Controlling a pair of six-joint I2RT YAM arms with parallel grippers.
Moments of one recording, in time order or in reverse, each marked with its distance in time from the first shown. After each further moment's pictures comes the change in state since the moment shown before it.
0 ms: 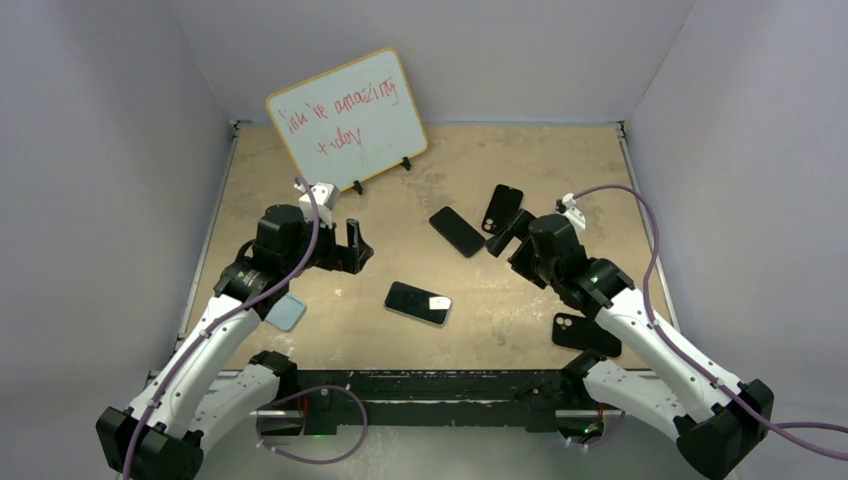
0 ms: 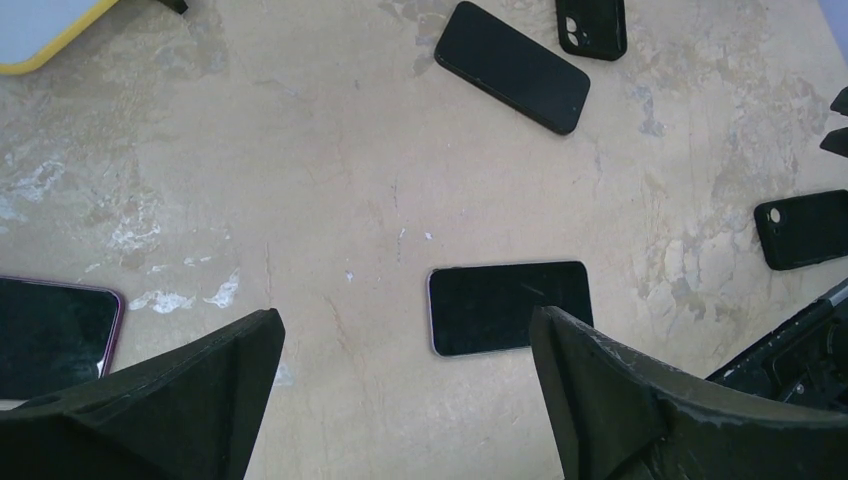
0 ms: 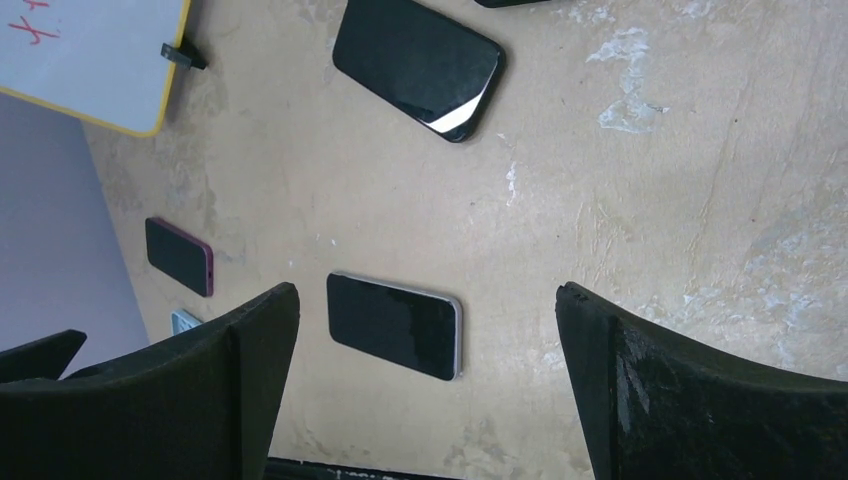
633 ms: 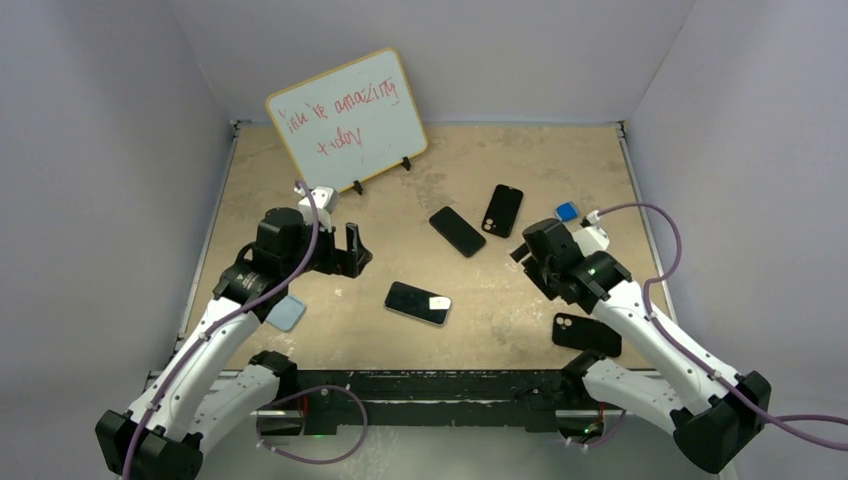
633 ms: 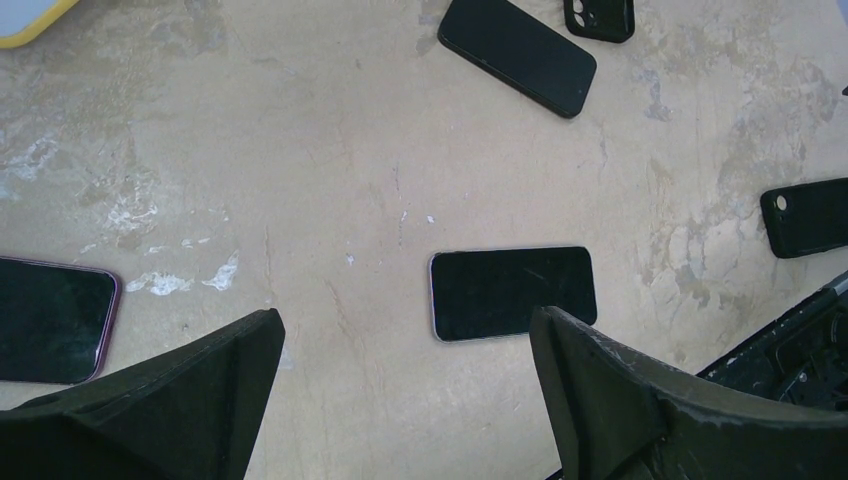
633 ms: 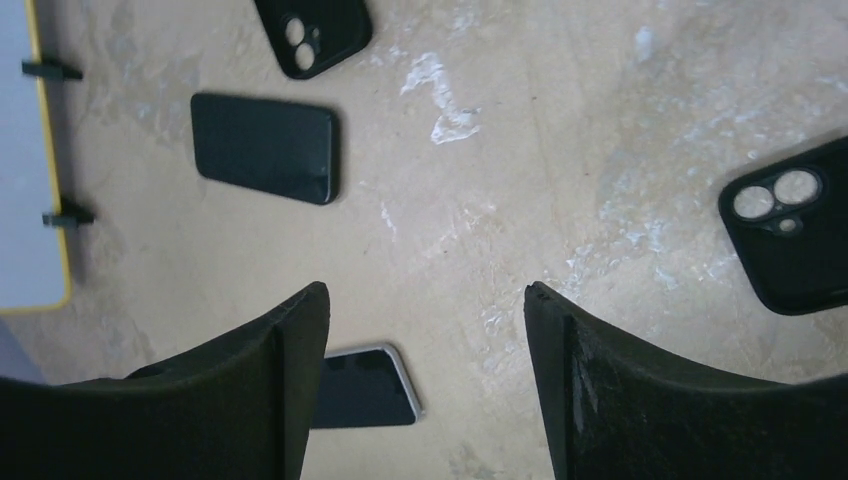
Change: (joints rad) left arm 0.000 -0.011 -0.013 -0.034 0.002 0.000; right arm -0.001 0.045 0.051 -0.272 0.211 0.268
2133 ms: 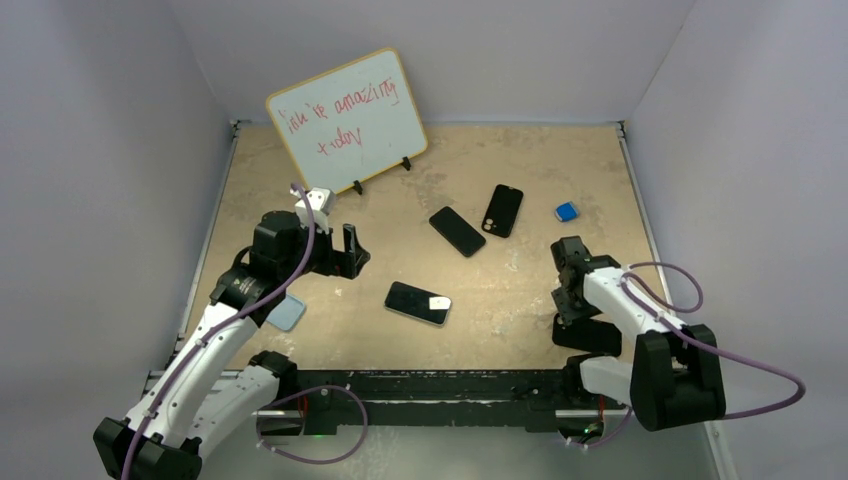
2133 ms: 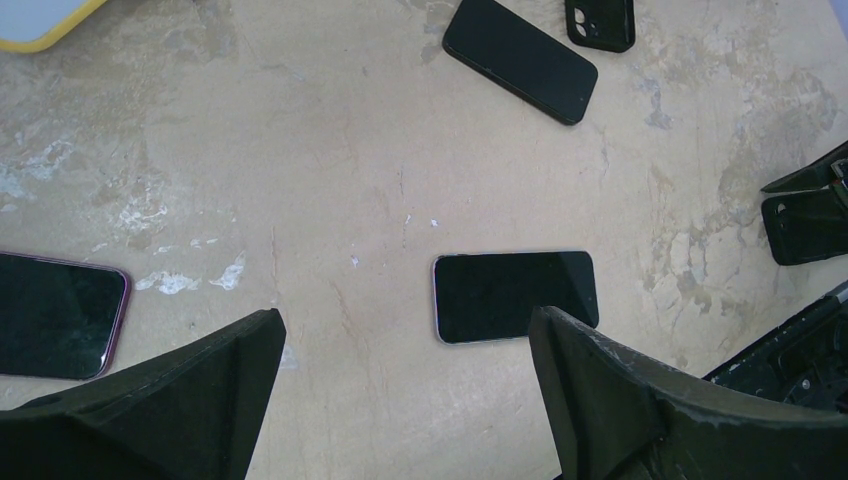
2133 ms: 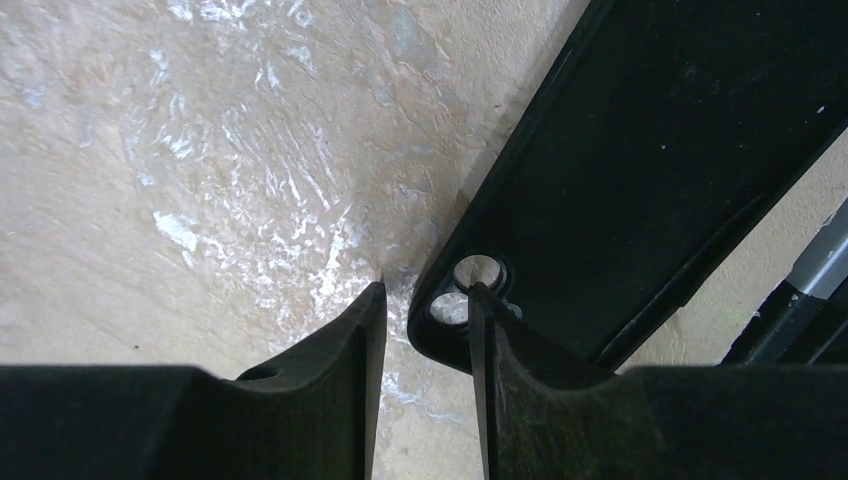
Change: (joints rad) left arm 0.000 -0.037 -0.011 0.000 -0.016 -0.004; right arm -0.441 0.221 -0.292 -0.002 -0.064 0.171
